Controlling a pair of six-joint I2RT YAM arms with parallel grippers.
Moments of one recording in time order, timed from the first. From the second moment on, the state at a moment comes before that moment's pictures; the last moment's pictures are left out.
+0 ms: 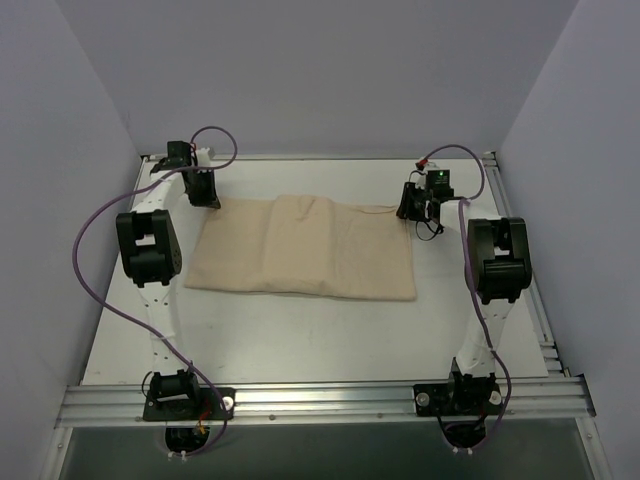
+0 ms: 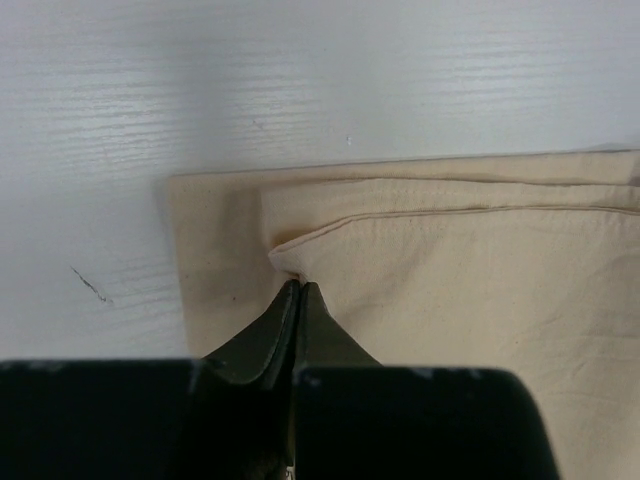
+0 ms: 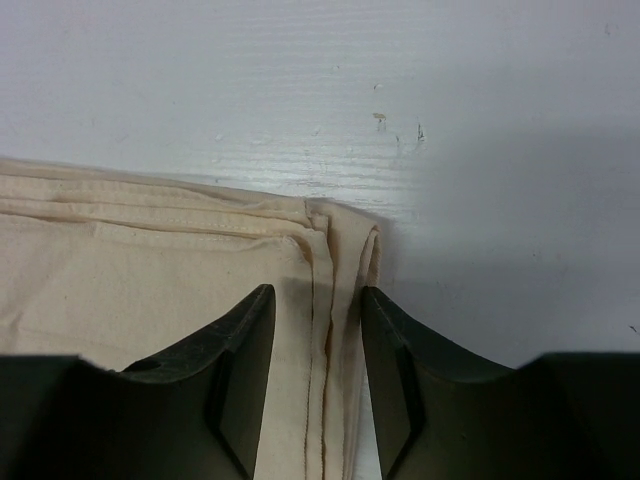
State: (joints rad) left arm 0.06 2.36 2.01 -0.66 0.30 -0.01; right arm 0.05 2.04 1.30 -0.05 -0.18 0.19
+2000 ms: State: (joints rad) left arm 0.06 2.34 2.00 -0.67 0.30 0.01; right arm 0.03 2.15 1.43 -0.06 -0.29 0.13
